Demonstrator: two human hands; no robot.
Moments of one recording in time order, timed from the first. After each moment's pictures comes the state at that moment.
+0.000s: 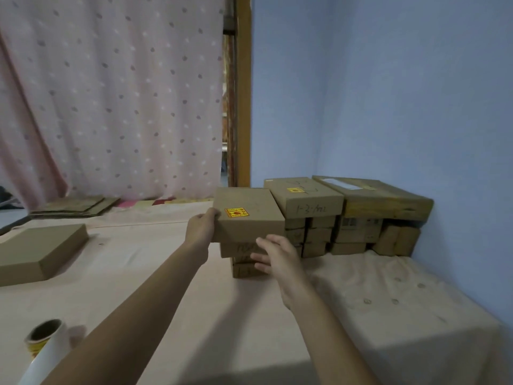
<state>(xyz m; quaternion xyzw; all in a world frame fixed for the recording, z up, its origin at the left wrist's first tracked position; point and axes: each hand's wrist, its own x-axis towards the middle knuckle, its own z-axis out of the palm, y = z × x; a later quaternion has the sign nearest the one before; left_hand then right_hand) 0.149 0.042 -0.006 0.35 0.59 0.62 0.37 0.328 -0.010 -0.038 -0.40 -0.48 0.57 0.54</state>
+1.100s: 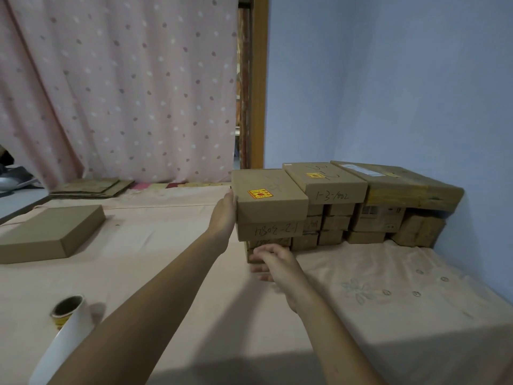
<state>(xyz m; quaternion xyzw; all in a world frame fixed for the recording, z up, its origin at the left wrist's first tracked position) 0.156 0.054 -0.019 0.40 0.58 0.59 0.39 0.305 -0.006 -0.078 -0.45 -0.54 0.57 0.43</state>
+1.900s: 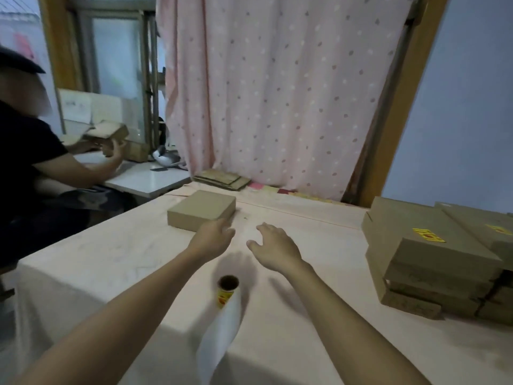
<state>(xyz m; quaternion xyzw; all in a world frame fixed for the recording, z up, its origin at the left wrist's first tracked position) -0.167 -0.100 -0.064 0.47 0.80 0.37 0.05 0.002 -0.024 -0.042 -0.36 -0.91 0.13 0.14</state>
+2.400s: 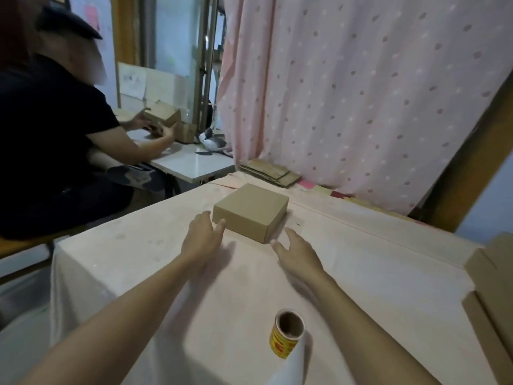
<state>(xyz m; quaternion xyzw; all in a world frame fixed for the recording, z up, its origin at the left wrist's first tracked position) -0.328 -0.110 -0.133 0.29 0.84 0.46 0.02 -0.139 0.034 -0.104 -0.36 -0.89 0.23 0.14</state>
